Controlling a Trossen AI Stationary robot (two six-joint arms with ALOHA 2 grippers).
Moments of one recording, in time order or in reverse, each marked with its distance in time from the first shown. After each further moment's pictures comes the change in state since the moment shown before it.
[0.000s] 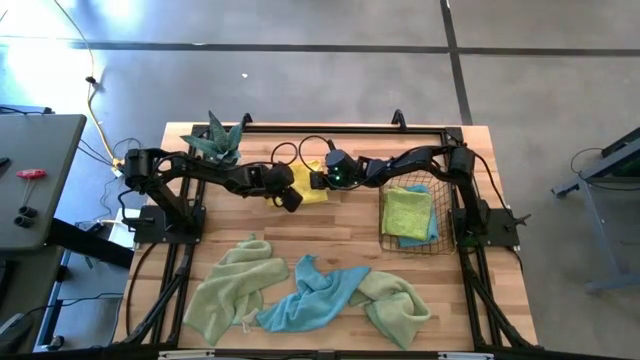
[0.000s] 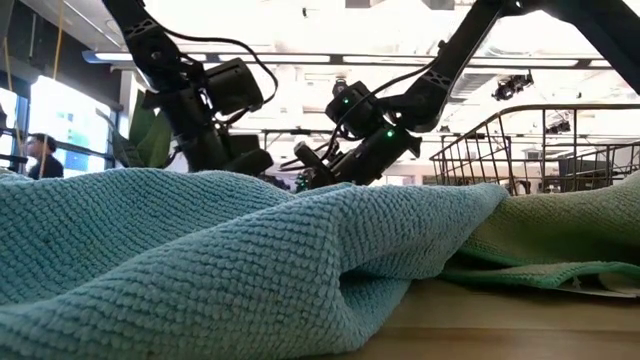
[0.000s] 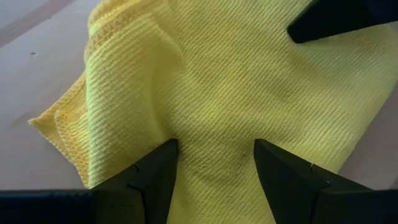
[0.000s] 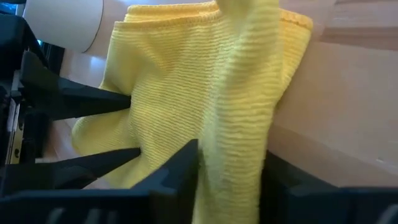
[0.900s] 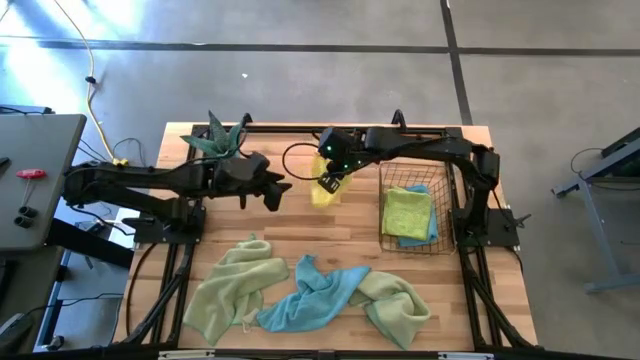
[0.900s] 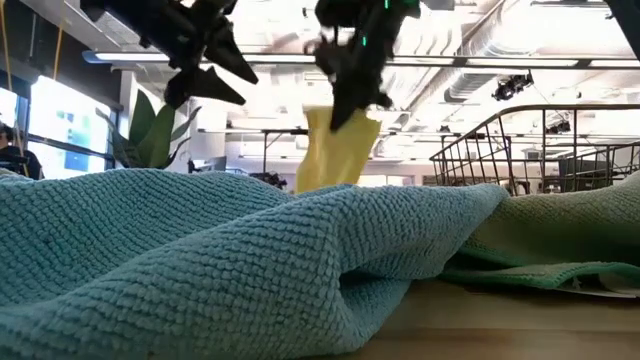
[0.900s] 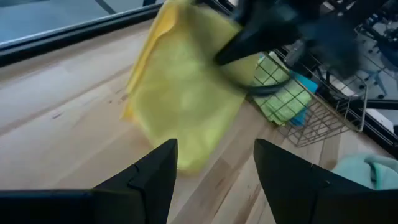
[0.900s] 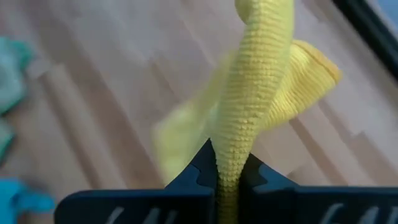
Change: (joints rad) left arm -0.166 -0.580 0.002 -0.092 -0.005 -0.086; right arm 0.067 -0.206 0.559 -1.136 0.136 -0.720
